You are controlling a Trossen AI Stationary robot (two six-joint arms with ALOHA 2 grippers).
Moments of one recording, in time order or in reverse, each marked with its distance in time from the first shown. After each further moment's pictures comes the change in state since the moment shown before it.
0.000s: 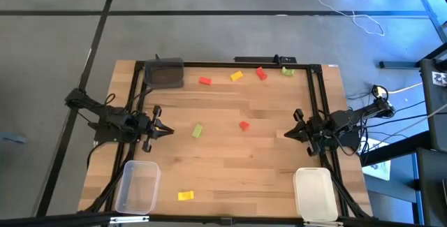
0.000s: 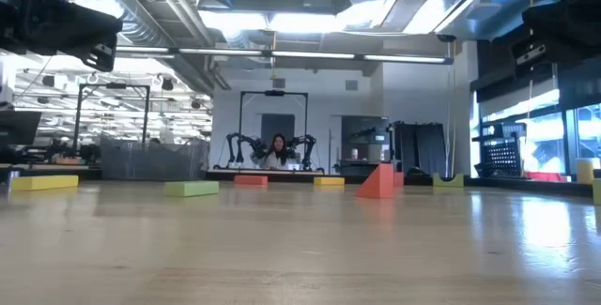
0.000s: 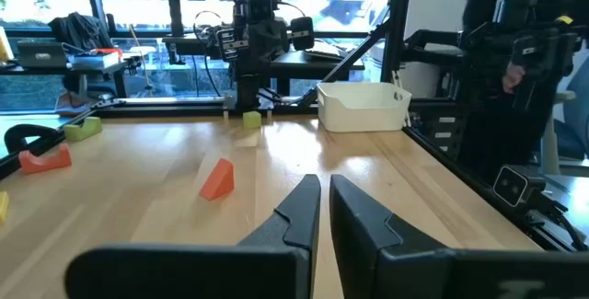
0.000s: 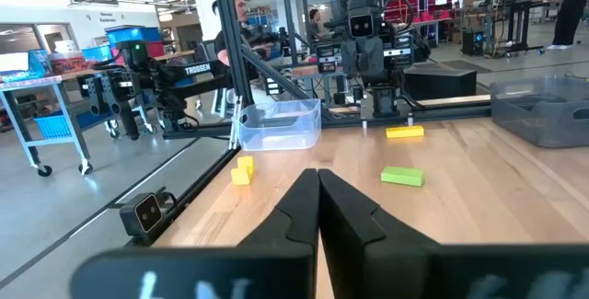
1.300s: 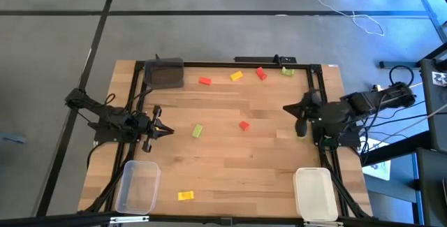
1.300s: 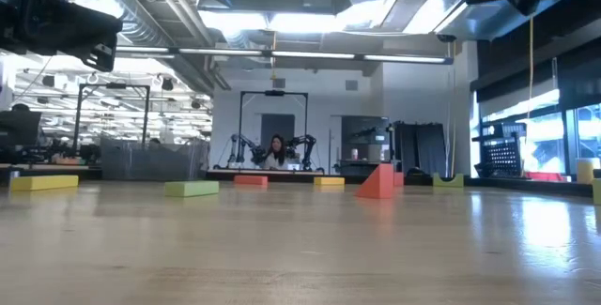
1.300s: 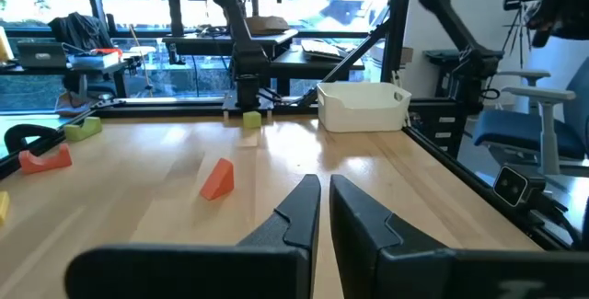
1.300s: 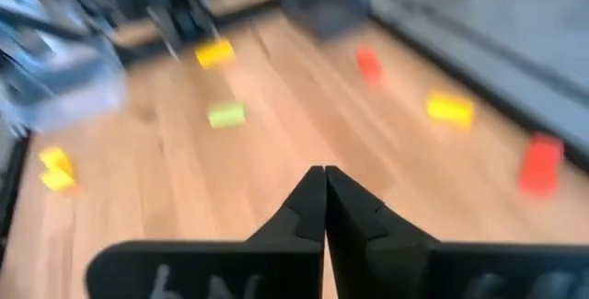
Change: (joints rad) left arm 0.000 0.000 0.000 0.000 0.000 0.001; right arm -0.043 0.755 0.887 -0.869 0.426 0.485
